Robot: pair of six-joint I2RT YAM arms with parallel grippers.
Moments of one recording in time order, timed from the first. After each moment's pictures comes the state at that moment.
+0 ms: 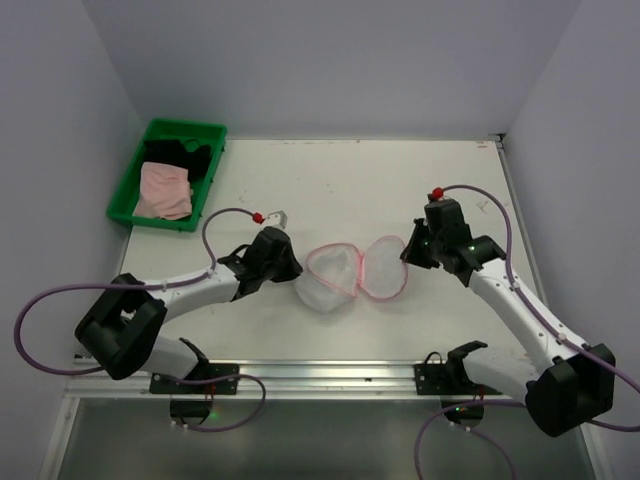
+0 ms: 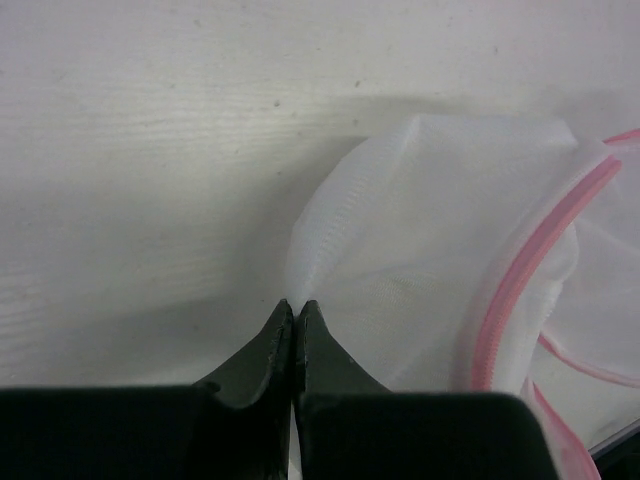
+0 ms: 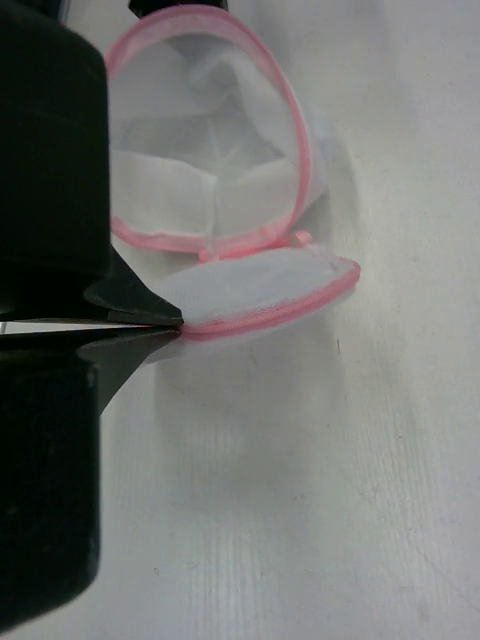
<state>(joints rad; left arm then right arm) -0.68 1.39 0.63 -0.02 -0.09 -0.78 0.37 1.09 0.86 -0.65 0.02 0.62</state>
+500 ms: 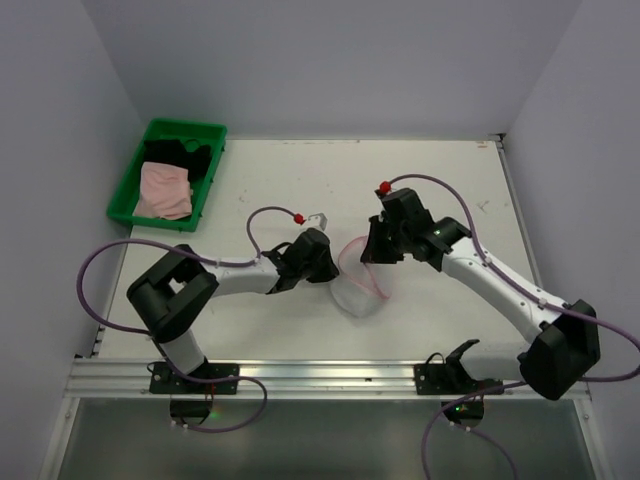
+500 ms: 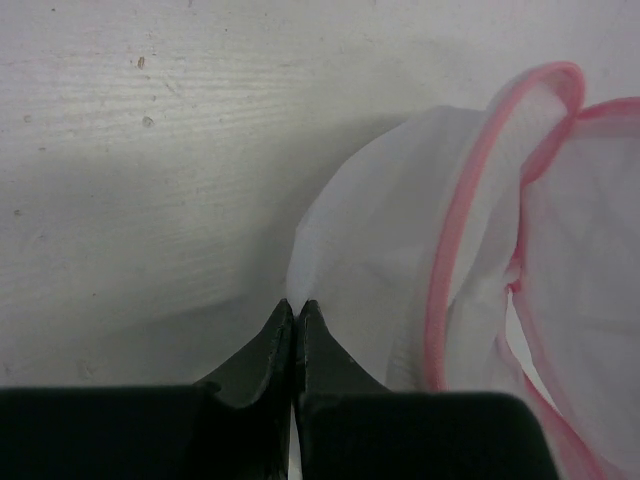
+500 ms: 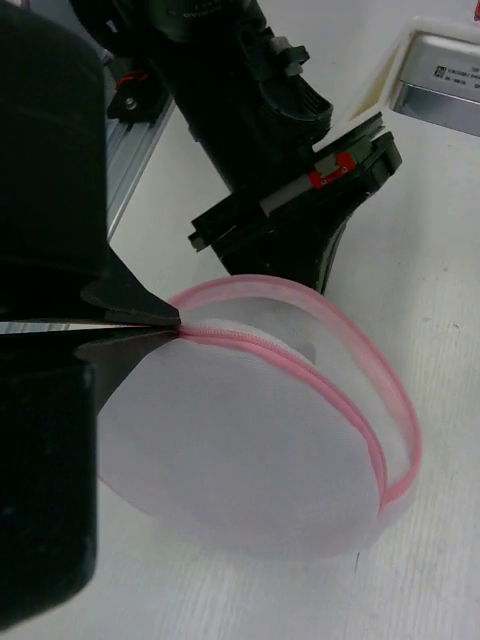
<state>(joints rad) -0.85 1.70 0.85 0.09 -0.10 -0.86 0.60 1.27 1.06 -0.69 -0.09 0.59</state>
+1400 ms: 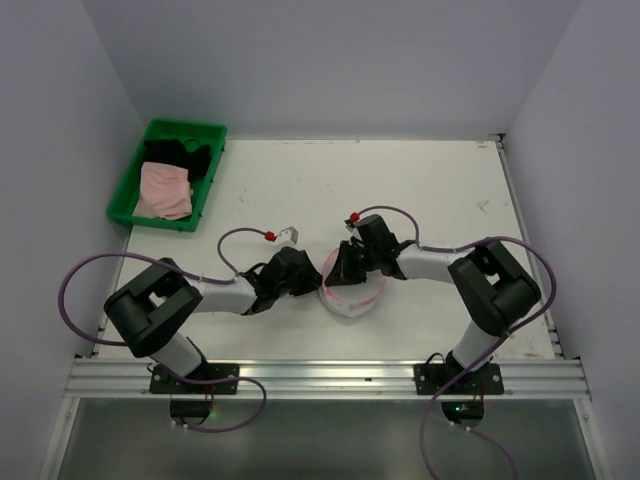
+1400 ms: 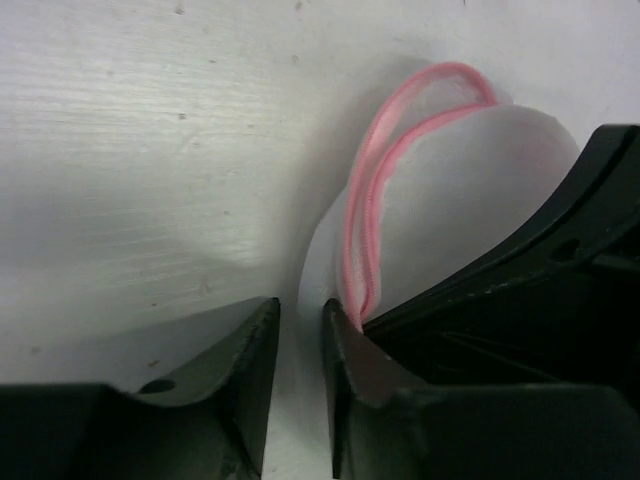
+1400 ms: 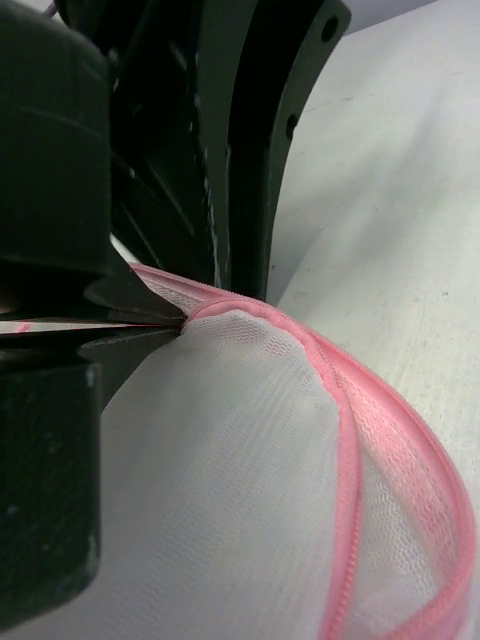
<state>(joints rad) -0.84 1.61 0.57 0.33 -0.14 -0.99 0.62 1.69 0.80 0.02 -0.46 0.78</state>
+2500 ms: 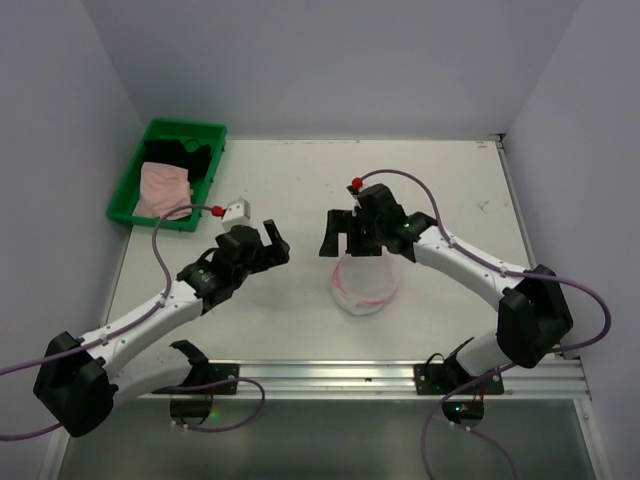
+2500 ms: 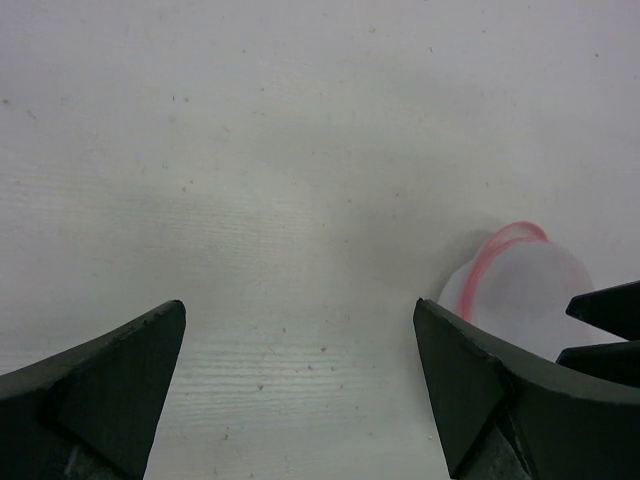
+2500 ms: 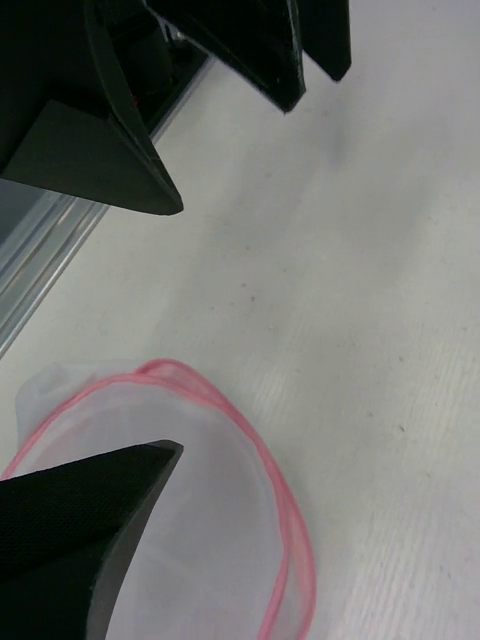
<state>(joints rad) -0.66 1.04 0.64 -0.23 -0.35 -0.77 0.66 1.48 1.08 -0.41 -0.21 0.60</state>
